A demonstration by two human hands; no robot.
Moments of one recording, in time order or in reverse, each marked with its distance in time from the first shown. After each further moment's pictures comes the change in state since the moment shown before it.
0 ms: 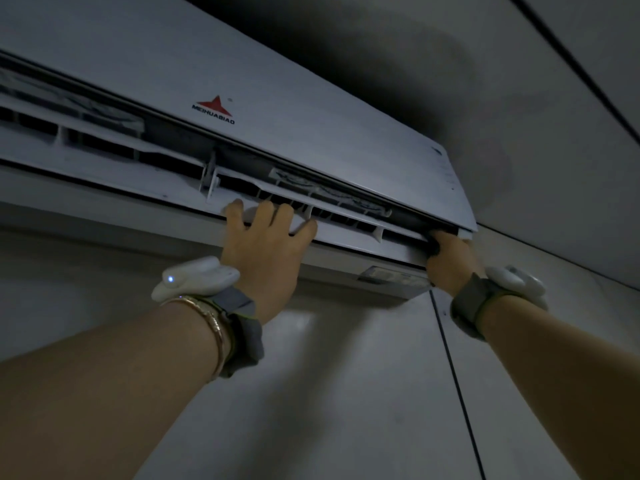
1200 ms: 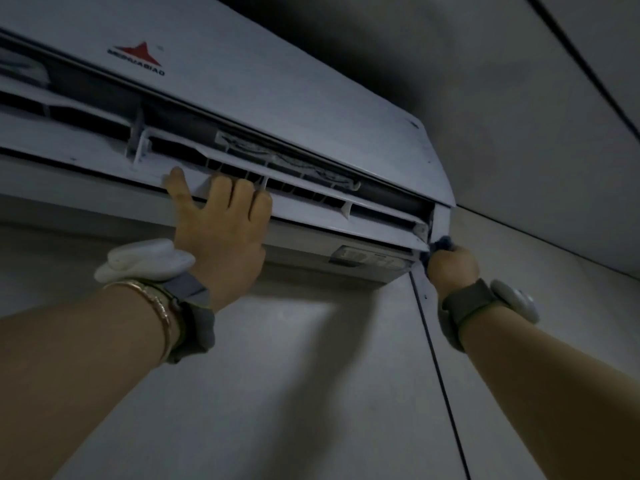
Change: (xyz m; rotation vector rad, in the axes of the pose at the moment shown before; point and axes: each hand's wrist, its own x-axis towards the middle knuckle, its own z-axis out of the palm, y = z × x) left_hand 0.000 0.016 0.022 0.078 0.128 -0.022; right_hand -0.002 0.053 0.024 0.564 0.158 0.371
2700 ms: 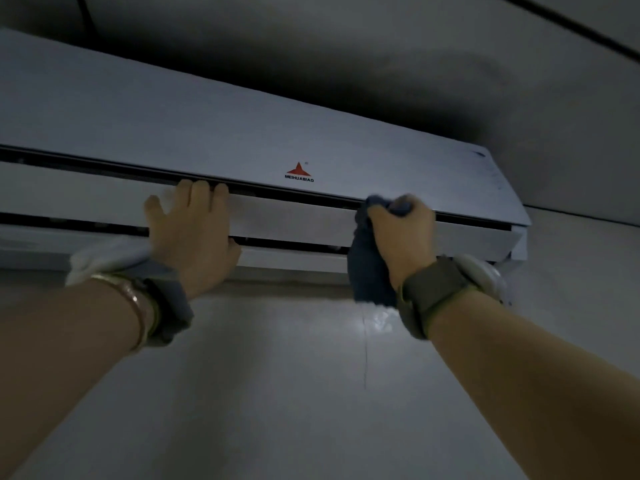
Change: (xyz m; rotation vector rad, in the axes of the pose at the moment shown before) left_hand 0.005 -0.187 -0.101 0.011 -0.485 -0.238; right_hand -0.186 -0.190 0.037 0.607 -0.203 -0.251
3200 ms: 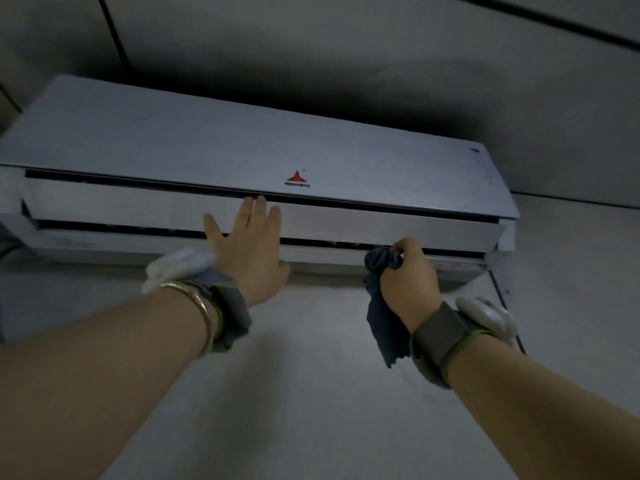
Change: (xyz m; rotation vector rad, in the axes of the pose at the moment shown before) left_hand -0.037 0.055 -0.054 -0.016 -0.260 0.062; right_hand -0.052 0.002 -0.059 -0.430 -0.227 0.072
